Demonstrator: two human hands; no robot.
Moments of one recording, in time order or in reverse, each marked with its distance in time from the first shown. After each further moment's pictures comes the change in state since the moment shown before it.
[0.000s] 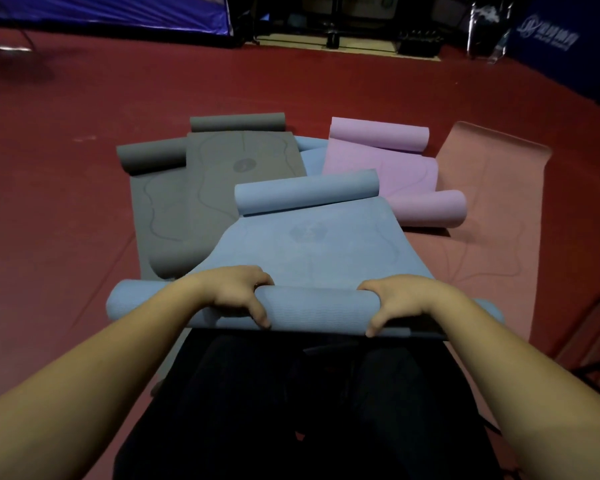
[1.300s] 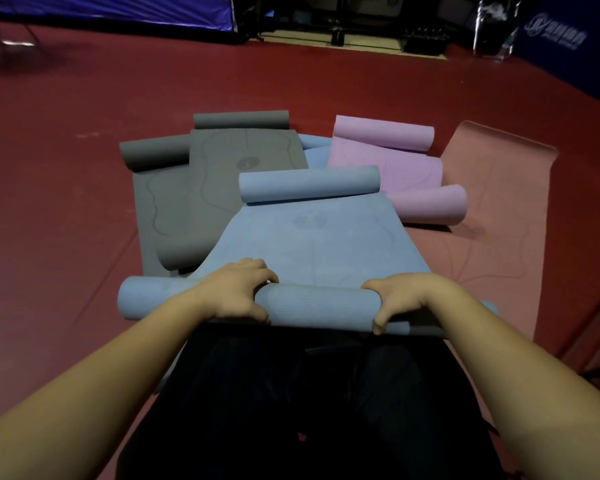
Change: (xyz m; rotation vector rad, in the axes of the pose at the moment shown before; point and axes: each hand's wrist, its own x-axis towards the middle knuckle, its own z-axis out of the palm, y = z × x) left_hand -0.003 -0.013 0.015 0.188 0.296 0.121; right_hand 0.020 0.002 -0.008 -0.003 -0.127 0.067
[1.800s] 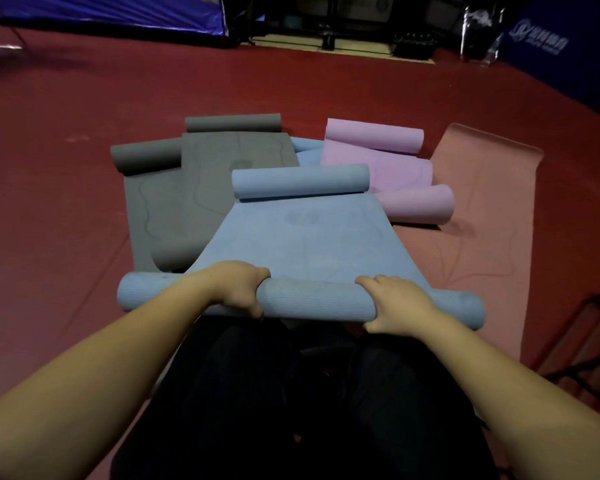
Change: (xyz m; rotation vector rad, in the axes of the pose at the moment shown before) left_hand 0.024 0.013 -0.012 0.122 -0.223 -0.127; right_hand -0.009 0.004 0.049 -0.281 0.564 0.022
